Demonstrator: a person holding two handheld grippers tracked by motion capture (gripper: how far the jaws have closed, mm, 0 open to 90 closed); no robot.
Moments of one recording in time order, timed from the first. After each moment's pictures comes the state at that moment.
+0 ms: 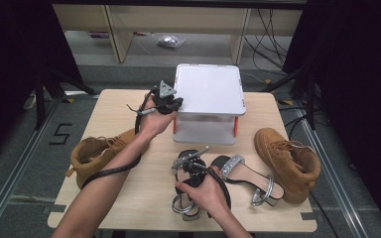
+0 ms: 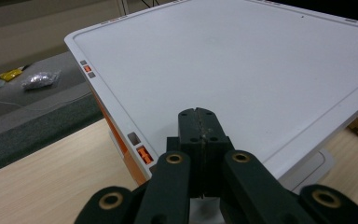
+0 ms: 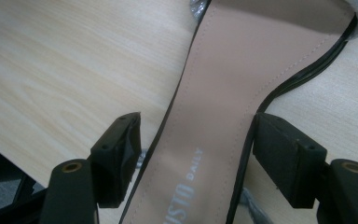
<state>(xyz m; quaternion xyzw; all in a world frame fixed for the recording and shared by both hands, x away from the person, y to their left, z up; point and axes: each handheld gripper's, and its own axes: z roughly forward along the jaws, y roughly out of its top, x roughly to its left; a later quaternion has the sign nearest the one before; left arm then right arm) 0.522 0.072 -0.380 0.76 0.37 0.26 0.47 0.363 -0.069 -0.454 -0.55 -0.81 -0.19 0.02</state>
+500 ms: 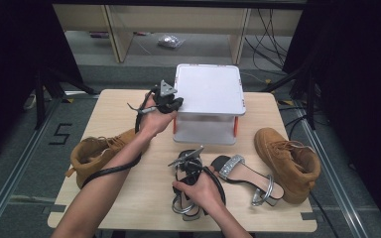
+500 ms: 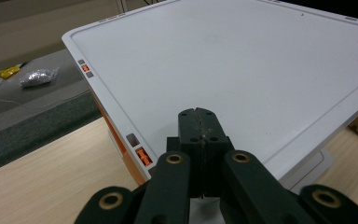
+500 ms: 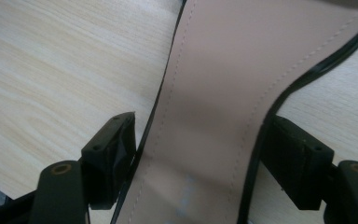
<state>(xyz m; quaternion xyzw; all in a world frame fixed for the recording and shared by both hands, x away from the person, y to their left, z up) 0.523 0.071 -0.378 0.77 0.37 0.26 0.46 0.378 -0.058 -0.474 -0.56 -0.81 -0.13 0.05</state>
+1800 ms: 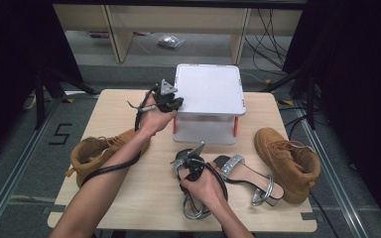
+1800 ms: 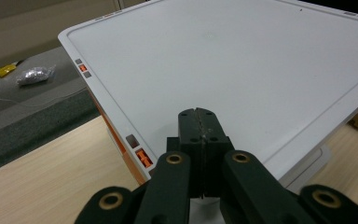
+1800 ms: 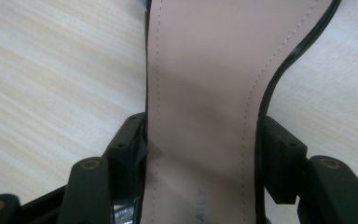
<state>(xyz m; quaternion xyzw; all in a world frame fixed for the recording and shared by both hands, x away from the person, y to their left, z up) 0.525 0.071 -0.375 0.77 0.36 0.25 0.45 0.388 -0.067 -0.471 -0.56 -0.82 -0.09 0.04</state>
